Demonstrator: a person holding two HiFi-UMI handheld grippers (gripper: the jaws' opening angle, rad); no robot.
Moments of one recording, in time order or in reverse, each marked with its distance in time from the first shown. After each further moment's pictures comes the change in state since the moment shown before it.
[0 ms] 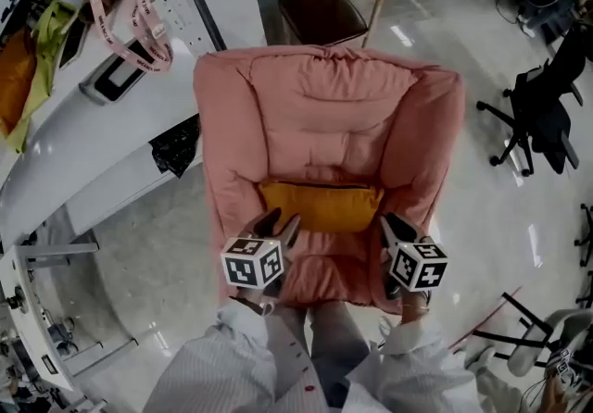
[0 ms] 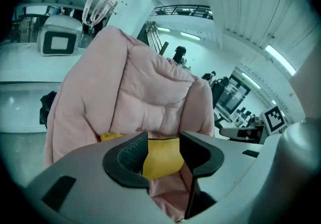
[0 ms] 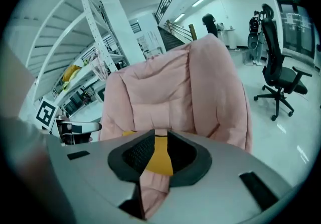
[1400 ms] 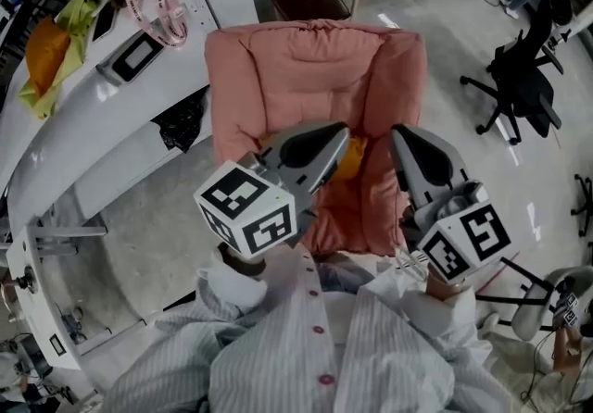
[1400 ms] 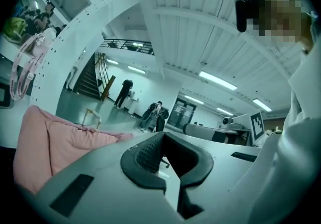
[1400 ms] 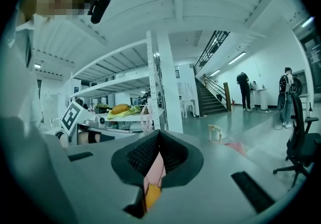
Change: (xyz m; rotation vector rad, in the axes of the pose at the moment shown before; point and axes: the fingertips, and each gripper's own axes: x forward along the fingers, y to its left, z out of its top) left arm -0.187 -0.268 0.156 0.316 -0.389 -0.532; right arm -0.265 0.177 0.181 -0.395 -0.551 0.228
